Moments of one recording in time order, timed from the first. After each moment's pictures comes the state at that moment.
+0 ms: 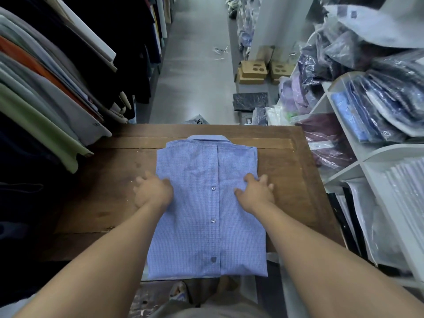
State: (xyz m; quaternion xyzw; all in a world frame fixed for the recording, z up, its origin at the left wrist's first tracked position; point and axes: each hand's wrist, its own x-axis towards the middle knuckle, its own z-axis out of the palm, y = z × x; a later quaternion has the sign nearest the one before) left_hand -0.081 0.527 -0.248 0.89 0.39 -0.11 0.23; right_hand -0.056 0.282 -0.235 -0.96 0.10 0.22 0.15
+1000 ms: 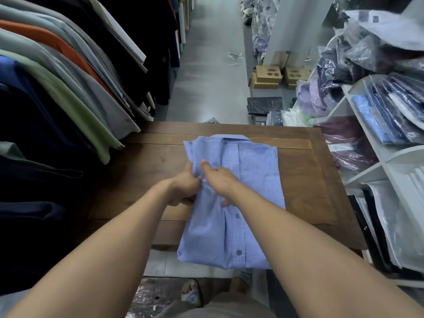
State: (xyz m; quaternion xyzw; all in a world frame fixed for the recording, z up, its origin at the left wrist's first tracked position) left_hand -0.098 0.536 -0.193 0.76 0.20 -0.30 0.54; right_hand -0.071 0.412 -0.187 -0.84 0.09 0.34 0.42
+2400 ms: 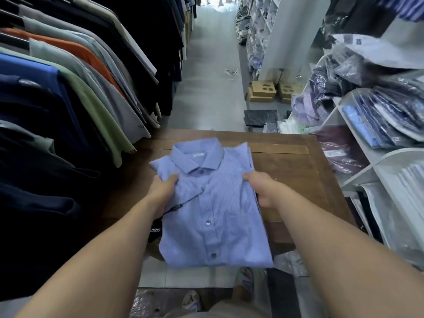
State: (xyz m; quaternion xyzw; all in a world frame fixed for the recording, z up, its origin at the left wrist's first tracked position) left_hand -0.137 0.598 -0.211 0.65 0.38 -0.09 0.65; right_hand -0.078 0.351 -0.185 -0.71 0.22 0.31 0.59
